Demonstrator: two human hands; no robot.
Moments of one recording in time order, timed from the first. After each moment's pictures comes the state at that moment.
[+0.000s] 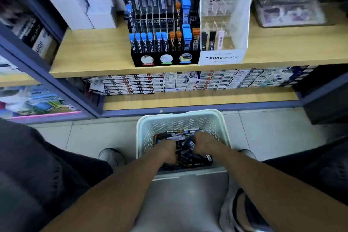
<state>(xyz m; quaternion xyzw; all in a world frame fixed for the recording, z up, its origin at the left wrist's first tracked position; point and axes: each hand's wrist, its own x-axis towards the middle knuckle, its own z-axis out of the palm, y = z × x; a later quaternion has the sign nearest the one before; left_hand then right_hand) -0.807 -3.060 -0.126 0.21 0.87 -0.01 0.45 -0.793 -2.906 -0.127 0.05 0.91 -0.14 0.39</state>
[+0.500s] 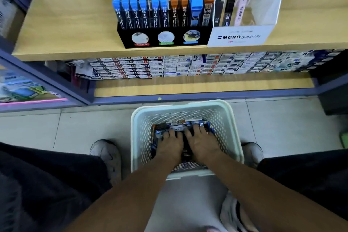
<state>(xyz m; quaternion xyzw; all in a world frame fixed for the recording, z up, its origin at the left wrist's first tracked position) -0.791 -3.047 -0.198 0.17 0.91 -0.01 0.37 -0.771 -2.918 -0.190 -0.07 0.95 0.02 0.31</state>
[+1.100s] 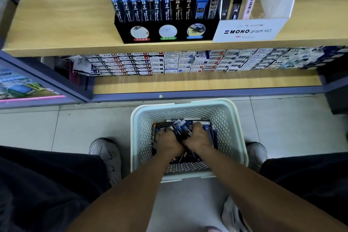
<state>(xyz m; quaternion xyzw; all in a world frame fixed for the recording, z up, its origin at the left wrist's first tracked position) -0.806 -3.049 -0.215 -0.09 0.90 0.17 0.38 -0.793 -2.940 -0.200 0.28 0.83 -0.38 0.29</state>
